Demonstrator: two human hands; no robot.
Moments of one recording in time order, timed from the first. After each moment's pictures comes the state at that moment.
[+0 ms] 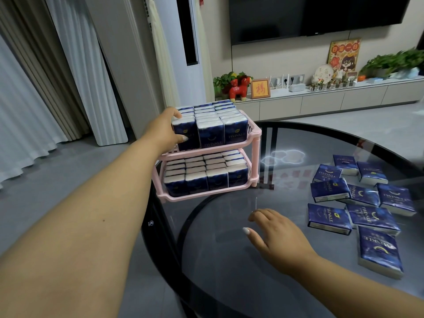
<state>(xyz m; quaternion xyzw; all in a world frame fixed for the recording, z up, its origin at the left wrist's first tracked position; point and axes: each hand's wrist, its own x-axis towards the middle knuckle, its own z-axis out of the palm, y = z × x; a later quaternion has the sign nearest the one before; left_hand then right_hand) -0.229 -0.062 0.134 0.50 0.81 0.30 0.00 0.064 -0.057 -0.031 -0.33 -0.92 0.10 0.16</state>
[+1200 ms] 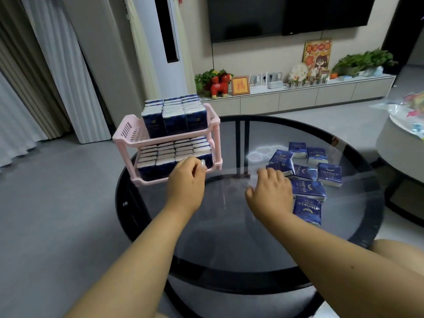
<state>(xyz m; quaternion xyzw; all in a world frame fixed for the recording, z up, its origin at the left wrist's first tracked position) -0.045 -0.128 0.038 0.52 0.70 0.49 -0.03 0.117 -0.035 -0.010 -0.55 -0.80 0.00 0.24</state>
